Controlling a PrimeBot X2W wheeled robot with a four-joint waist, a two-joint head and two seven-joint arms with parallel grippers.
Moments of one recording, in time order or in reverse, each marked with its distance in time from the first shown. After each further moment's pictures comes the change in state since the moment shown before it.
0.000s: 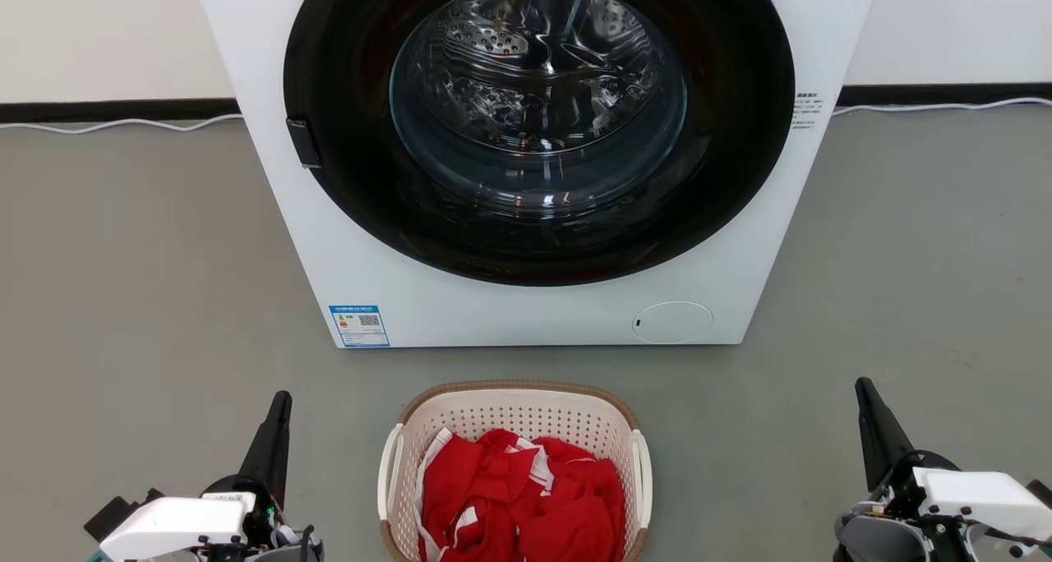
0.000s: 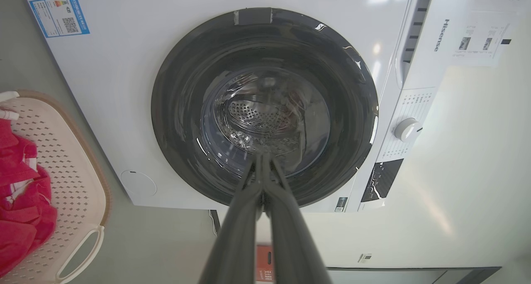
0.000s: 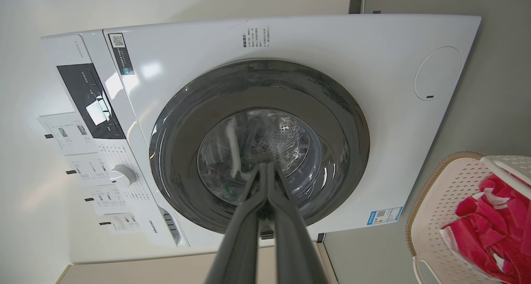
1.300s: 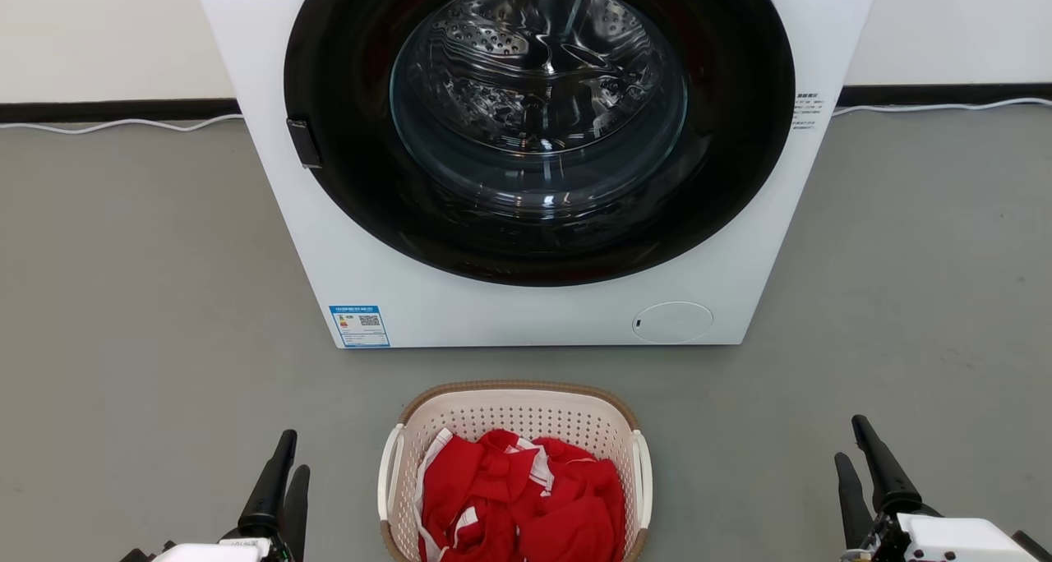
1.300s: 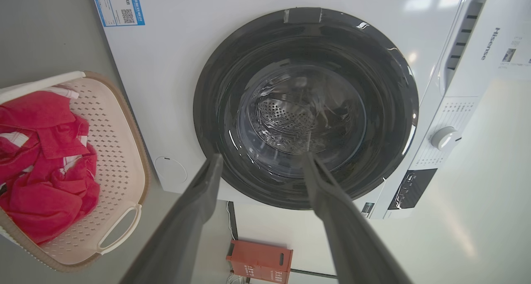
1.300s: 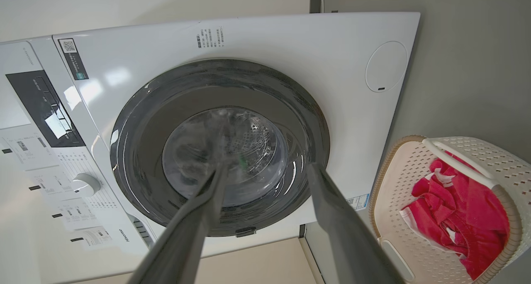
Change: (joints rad) left arm 0.063 -0.013 -0.009 0.055 0.000 0.000 -0.015; right arm 0.064 0.012 0.015 0.049 0.000 -0.001 -0.007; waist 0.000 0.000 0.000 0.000
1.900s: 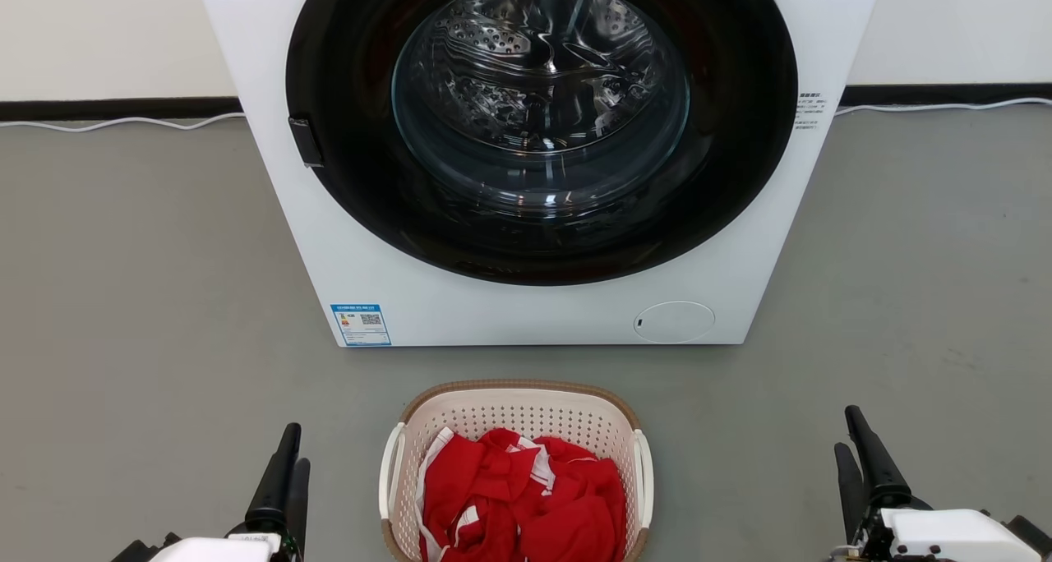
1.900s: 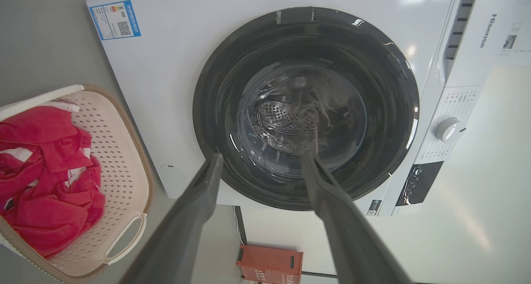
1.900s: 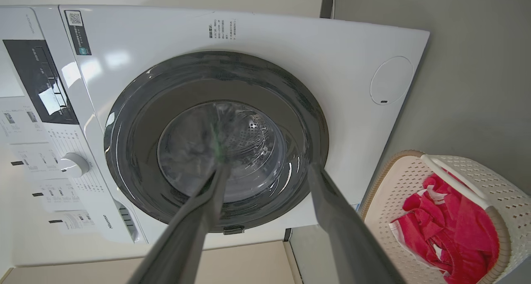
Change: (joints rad) left arm 0.000 0.006 -0.032 -0.021 0.046 0.000 -0.050; right arm 0.000 0.000 0.030 -0.030 -0.102 0.000 -0.053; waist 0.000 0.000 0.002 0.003
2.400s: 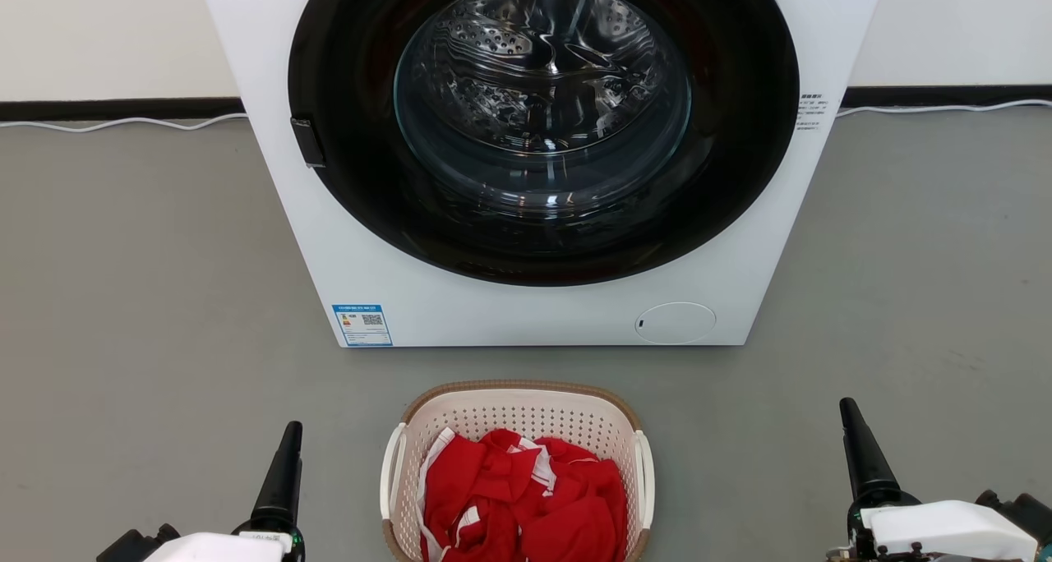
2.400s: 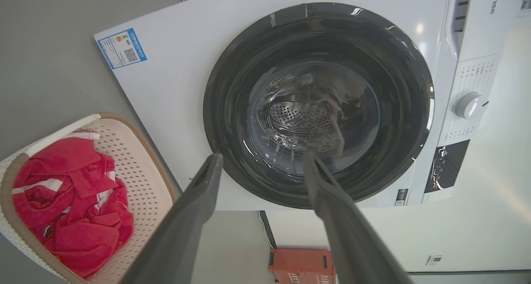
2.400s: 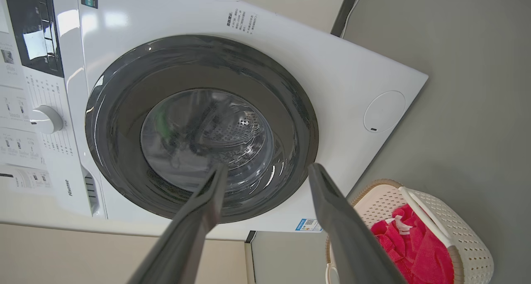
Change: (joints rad) left arm -0.001 0.007 -0.010 -0.005 0.148 0.000 -0.044; right arm 0.000 0.000 0.006 -0.017 -0.241 0.000 -0.040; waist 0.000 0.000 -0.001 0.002
